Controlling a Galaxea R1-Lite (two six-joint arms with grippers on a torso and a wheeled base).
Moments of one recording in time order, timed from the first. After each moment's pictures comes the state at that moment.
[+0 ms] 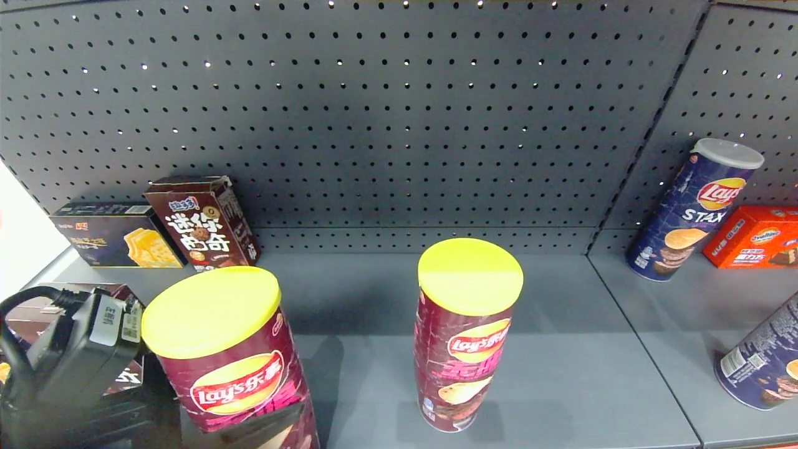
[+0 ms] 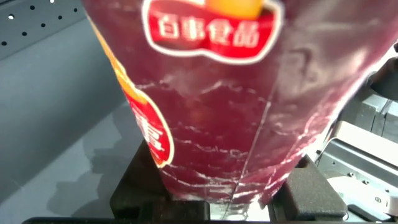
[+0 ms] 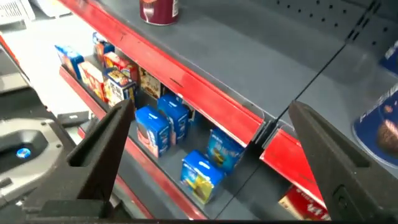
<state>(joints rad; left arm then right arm) -0.50 1.14 -0.32 -0.56 -0.45 0.08 0.58 0.00 -0.05 0.05 0.15 -0.22</state>
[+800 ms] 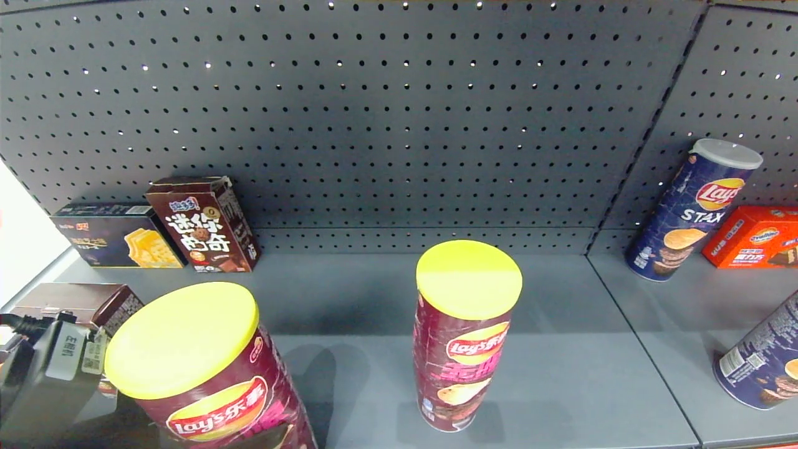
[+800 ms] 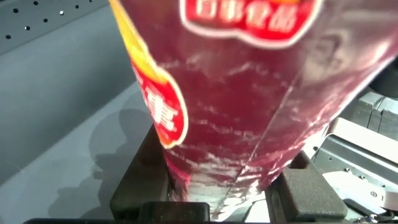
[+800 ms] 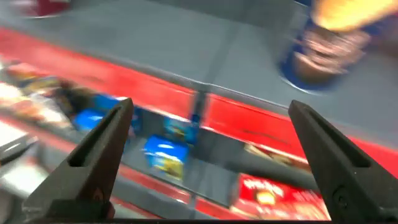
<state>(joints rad) -0.49 1.07 -0.26 -0.55 -0.44 0.08 0.29 0.08 -0.05 0.05 -0.01 -0.11</state>
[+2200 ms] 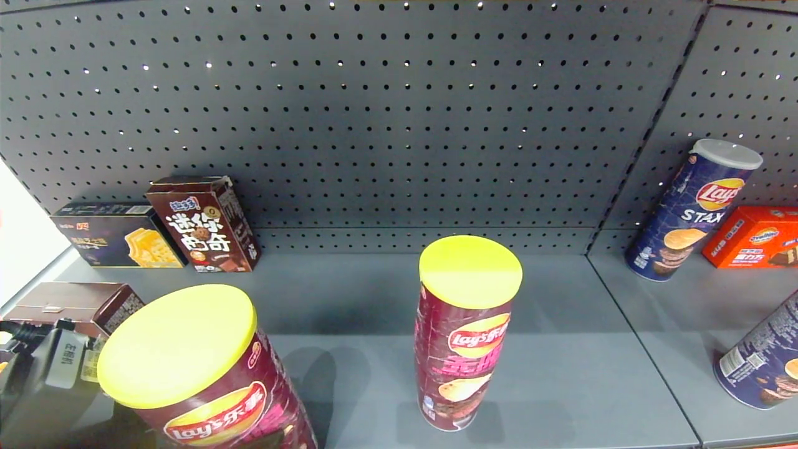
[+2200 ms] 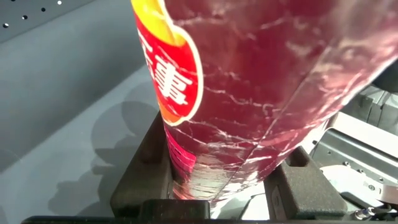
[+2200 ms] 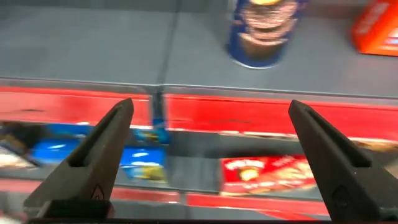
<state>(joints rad) -0.49 1.05 -0.26 -0.55 -0.44 0.08 -0.17 0.10 -0.05 0.05 0.25 -0.03</state>
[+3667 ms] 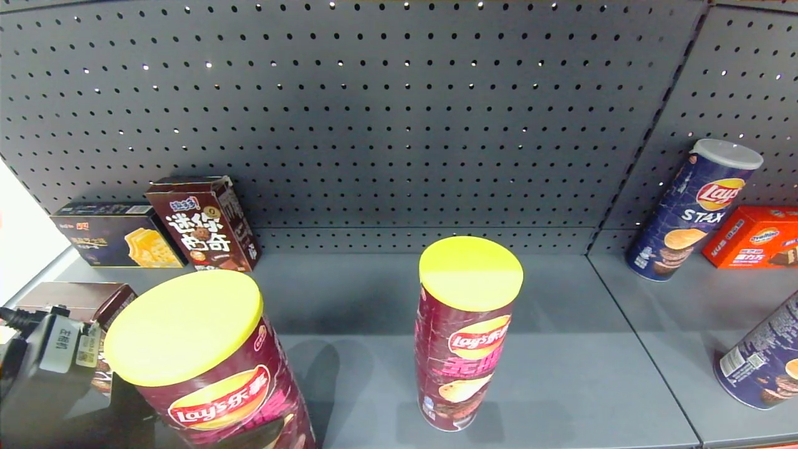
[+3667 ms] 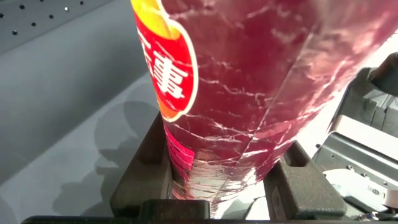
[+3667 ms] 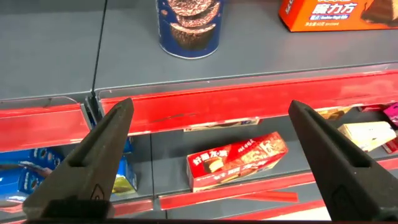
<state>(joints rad) -0.49 1.05 -0.28 -0.56 -0.44 0.08 -0.16 0.10 0.00 0.00 -0.03 -0.02</state>
